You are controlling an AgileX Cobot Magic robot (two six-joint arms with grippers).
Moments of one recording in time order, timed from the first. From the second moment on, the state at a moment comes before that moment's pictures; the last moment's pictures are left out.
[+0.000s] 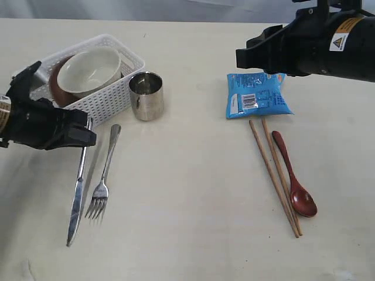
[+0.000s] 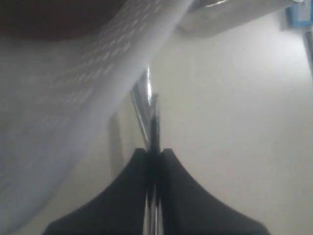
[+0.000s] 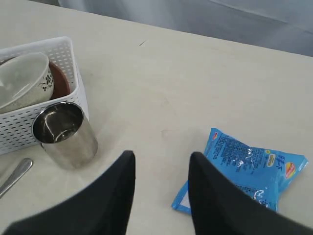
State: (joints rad) left arm 0.08 1.68 -0.59 1.75 -0.64 -1.90; right arm 0.49 1.29 -0.73 -0.04 0.09 0.14
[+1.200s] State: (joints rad) left arm -0.10 1.82 -0.68 1.72 -0.48 -2.04; right arm 0.49 1.29 -0.73 -0.04 0.09 0.14
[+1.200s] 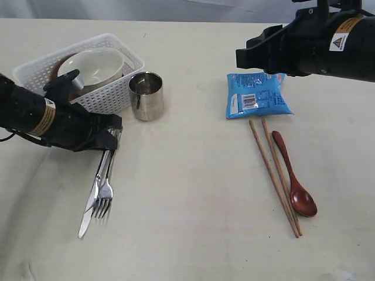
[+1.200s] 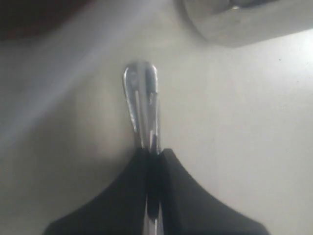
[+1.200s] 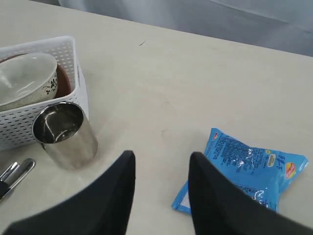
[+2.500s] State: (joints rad) left arm -0.15 1.74 -0.69 1.72 -0.34 -2.10; right arm 0.49 1.29 -0.73 -0.04 0.09 0.16
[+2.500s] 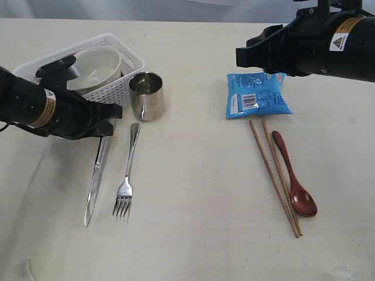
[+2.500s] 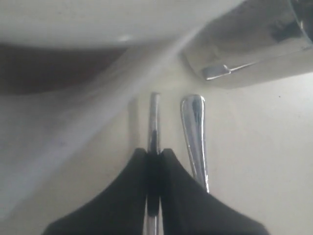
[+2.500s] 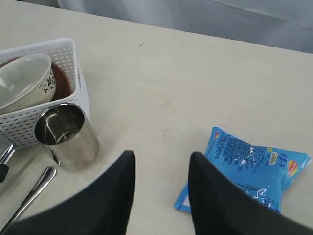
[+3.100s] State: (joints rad) left arm -0.15 1.80 -0.69 1.70 -0.35 -2.10; right arm 0.49 1.29 -0.73 -0.04 0.09 0.16
